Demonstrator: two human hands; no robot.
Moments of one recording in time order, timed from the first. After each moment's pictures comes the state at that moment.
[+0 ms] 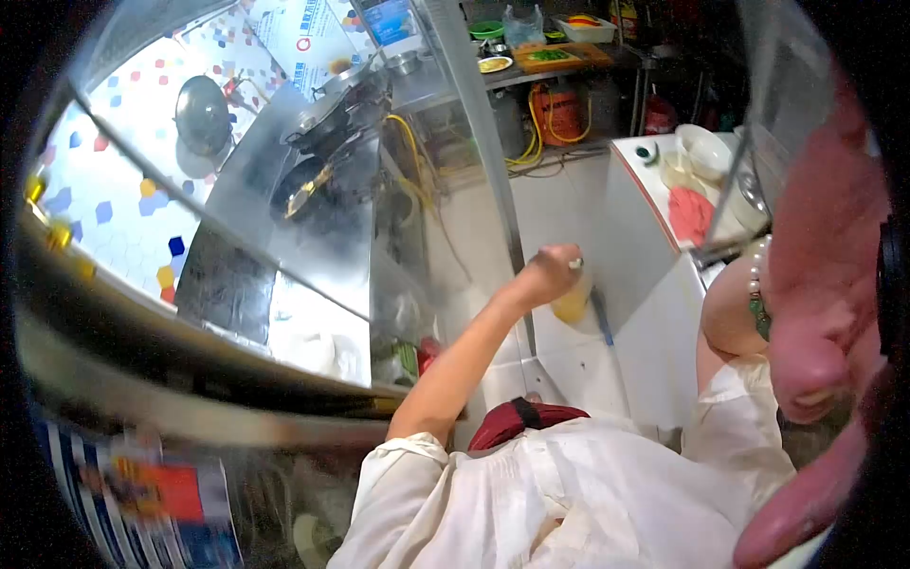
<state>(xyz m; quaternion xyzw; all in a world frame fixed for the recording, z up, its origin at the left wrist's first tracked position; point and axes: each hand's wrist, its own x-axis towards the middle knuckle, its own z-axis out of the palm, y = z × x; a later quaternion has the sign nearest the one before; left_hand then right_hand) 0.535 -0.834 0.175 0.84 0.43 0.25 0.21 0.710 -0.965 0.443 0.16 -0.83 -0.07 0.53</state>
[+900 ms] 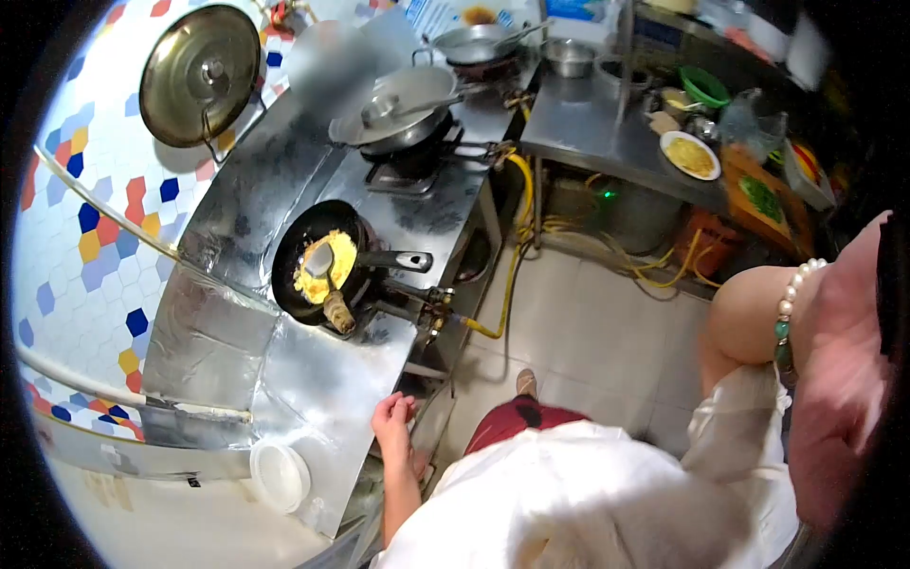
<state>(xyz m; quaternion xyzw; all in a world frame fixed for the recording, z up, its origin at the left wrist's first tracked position) 0.202 -0.586 0.077 -0.03 0.72 0.66 0.20 0.397 -0.282 0.434 0.36 -0.77 0.05 0.53</state>
